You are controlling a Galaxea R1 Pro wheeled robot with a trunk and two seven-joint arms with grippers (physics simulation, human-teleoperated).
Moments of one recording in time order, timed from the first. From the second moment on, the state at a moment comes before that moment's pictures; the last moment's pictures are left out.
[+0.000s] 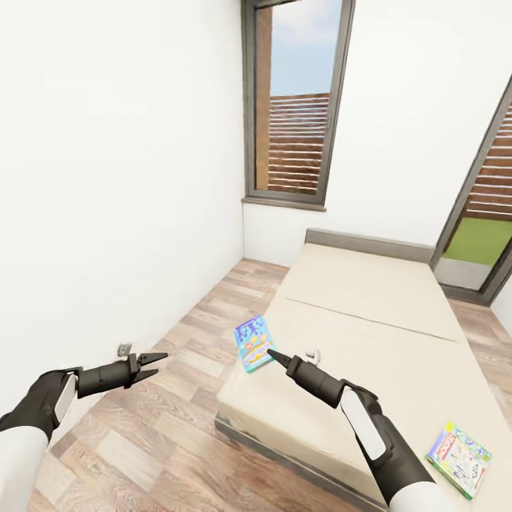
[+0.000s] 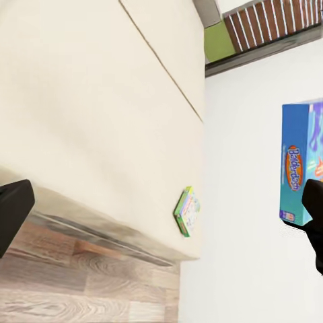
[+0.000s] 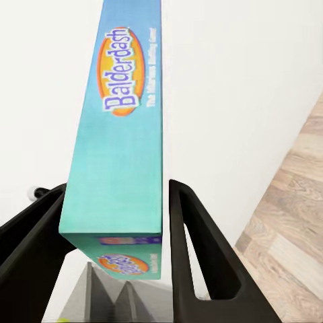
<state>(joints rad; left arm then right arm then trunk) -0.73 0.29 0.38 -0.59 0.01 0.86 -1.18 -0.48 0.01 0.11 -1.02 -0.77 0.52 0.59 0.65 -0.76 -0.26</state>
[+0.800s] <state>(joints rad) -0.73 0.29 0.34 -0.61 0.01 0.86 -1.18 -0.48 0.01 0.11 -1.02 -0.74 0.52 0.59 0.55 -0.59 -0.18</state>
